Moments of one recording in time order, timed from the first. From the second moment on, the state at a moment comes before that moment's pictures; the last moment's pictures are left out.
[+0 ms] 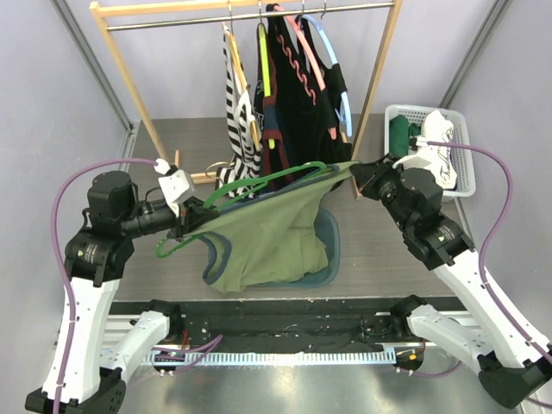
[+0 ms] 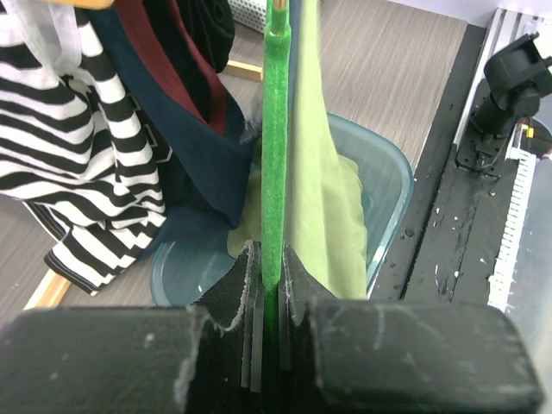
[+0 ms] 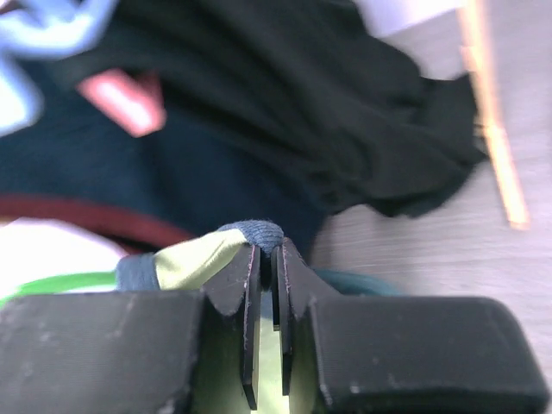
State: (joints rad) left arm -0.20 0.81 1.26 -0.84 0.85 0.36; right arm 0.53 0.86 1.01 -0.30 0.26 0.66
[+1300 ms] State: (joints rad) left arm -0.68 1.32 1.75 -1.16 0.62 0.58; right arm 0.43 0.70 1.29 -0.46 -0.28 0.18
